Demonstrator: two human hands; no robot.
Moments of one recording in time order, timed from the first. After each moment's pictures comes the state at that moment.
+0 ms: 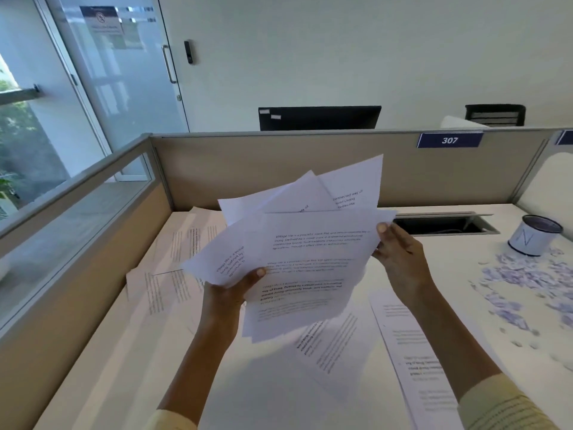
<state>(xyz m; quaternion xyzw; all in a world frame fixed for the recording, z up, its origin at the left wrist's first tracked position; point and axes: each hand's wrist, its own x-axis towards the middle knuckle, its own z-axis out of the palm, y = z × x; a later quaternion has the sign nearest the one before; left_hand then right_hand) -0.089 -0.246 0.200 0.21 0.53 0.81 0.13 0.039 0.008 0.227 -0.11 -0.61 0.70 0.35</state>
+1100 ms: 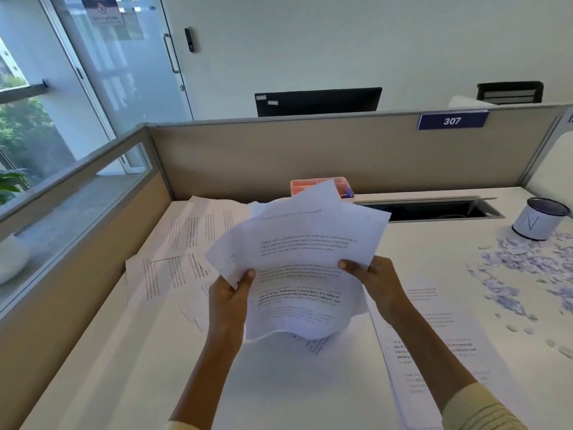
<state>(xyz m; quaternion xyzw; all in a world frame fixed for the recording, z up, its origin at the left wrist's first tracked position) -0.042 -0.222 0.177 0.13 0.69 0.71 0.03 0.059 -0.001 0.174 -0.21 -0.67 0.66 0.25</state>
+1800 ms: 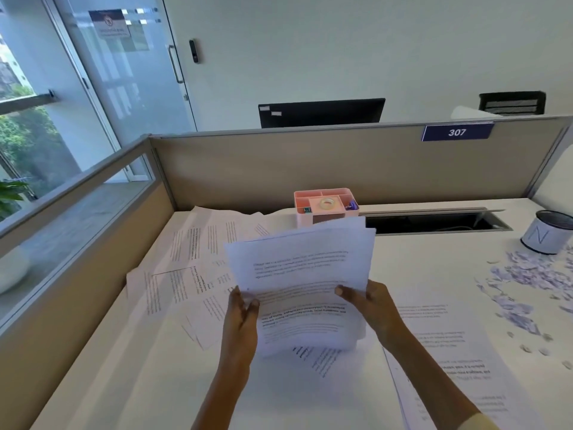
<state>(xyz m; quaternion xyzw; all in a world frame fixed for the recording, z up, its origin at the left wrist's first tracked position) -0.042 -0.218 0.157 0.14 0.70 0.70 0.08 0.051 -0.011 0.162 -0.21 -0.69 0.66 0.20</state>
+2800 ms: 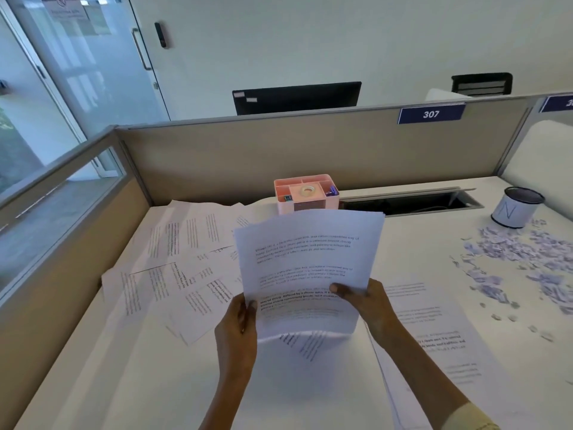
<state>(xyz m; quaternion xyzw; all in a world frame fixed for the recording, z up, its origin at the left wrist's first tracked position) -0.027 -0.209 0.125 0.17 0.81 0.56 -0.01 0.070 -0.003 0.133 -0.27 -0.63 0.69 0.22</state>
